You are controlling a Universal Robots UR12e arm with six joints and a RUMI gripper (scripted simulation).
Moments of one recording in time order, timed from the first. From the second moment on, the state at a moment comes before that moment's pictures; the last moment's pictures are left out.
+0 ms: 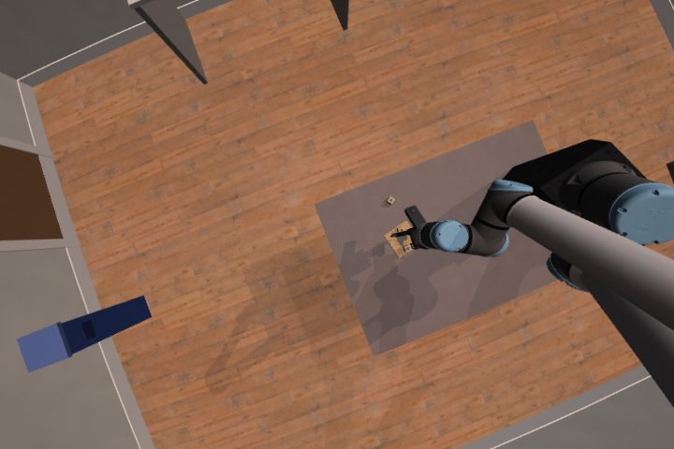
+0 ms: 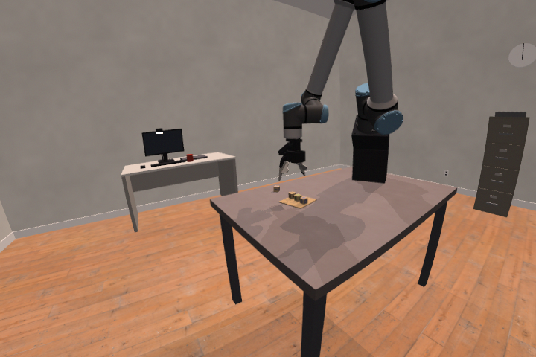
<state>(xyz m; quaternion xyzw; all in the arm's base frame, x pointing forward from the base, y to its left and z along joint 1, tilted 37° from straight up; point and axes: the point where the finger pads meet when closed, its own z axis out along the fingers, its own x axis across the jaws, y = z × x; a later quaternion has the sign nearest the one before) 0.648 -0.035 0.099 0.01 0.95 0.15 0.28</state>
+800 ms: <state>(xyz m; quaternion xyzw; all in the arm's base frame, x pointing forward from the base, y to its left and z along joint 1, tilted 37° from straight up) 0.621 -0.050 0.141 0.01 0.95 0.14 0.29</state>
